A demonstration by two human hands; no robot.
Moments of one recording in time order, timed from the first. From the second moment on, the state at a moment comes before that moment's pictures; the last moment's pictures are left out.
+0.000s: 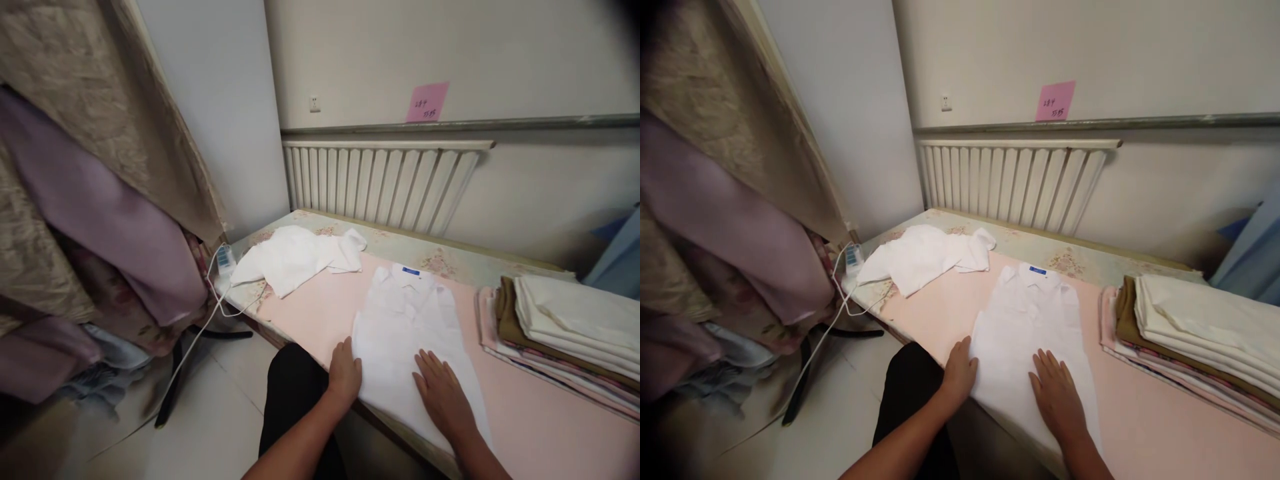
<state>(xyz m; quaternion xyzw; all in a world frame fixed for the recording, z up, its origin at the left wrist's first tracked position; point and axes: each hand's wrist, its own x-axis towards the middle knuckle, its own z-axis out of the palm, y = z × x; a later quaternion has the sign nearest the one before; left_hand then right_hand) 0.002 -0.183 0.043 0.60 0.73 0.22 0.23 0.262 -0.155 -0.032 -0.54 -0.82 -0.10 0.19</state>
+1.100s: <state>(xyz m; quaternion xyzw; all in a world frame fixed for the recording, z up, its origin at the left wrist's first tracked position) -0.034 -0.207 0.032 0.38 0.62 0.35 0.59 0.257 -0.156 -0.019 -0.55 -0.80 -0.07 0.22</state>
